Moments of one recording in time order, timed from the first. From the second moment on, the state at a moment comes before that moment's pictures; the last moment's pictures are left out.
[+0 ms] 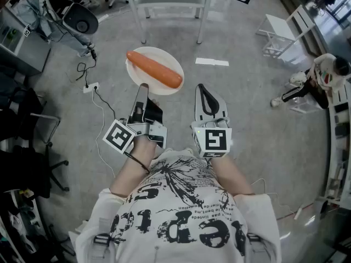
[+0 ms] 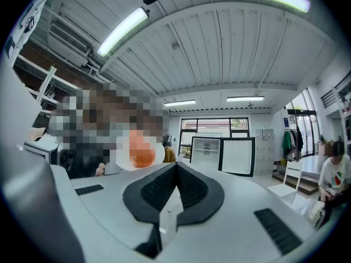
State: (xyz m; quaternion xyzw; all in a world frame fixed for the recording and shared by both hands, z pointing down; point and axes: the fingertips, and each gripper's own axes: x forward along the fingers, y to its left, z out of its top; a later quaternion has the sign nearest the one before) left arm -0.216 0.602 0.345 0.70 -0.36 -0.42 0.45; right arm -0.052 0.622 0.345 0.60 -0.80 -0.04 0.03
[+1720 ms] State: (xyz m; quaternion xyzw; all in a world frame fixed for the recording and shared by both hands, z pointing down) left arm -0.235 0.478 0.375 0.69 -0.36 -0.41 0.47; right arm -0.065 0.494 0.369 0.59 -0.81 -0.01 0.01
